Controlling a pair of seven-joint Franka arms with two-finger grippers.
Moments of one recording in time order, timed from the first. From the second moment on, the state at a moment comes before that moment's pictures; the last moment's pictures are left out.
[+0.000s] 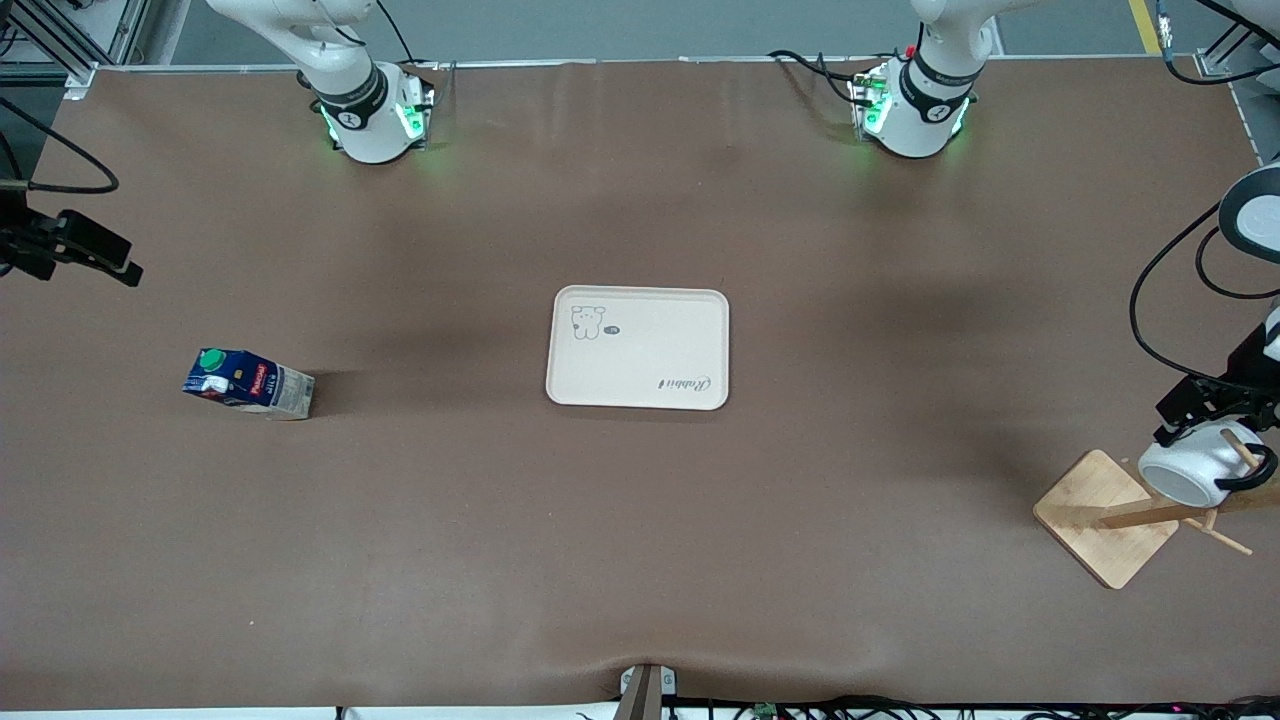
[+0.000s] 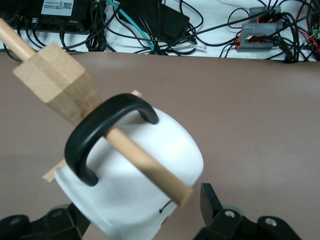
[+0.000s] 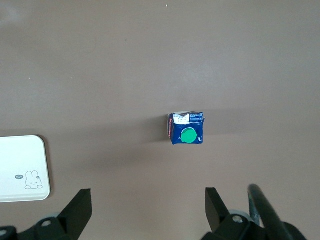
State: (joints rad) left arm 0.27 0.22 -0.04 -1.94 -0.35 2.57 0.49; right arm -0.07 0.02 0.02 -1.53 0.02 1.55 0.05
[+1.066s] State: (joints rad) left arm 0.26 0.22 -0.10 -1.93 -0.40 2.58 0.51; right arm -0.07 0.19 0.02 -1.54 0.02 1.55 0.05
